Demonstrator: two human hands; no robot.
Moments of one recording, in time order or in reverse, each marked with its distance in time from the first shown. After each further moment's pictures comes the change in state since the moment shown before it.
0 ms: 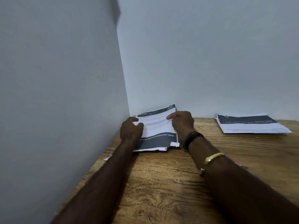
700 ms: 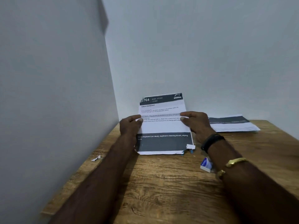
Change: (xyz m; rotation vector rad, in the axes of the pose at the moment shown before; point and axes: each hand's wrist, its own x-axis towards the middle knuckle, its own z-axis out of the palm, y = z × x) left_hand -0.021 0.038 0.025 -0.677 -0.124 -0.156; right_hand 0.023 0.030 -0.112 0.158 -0.052 -0.076
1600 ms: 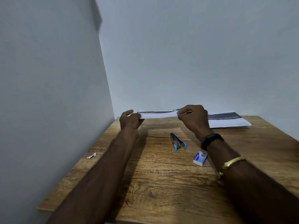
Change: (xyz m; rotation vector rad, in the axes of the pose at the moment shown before) left_hand -0.018 0.020 0.024 -0.234 0.034 -0.137; right_hand -0.028 -0.021 -0.018 -0.303 0.057 -0.309
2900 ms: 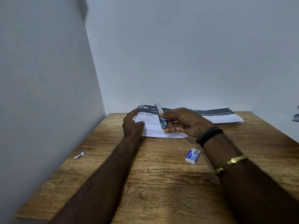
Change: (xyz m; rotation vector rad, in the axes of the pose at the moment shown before) left_hand -0.007 -0.055 0.010 0.414 -0.124 0.303; right_hand 0.001 -0.011 -0.010 0.546 -0.629 0.545
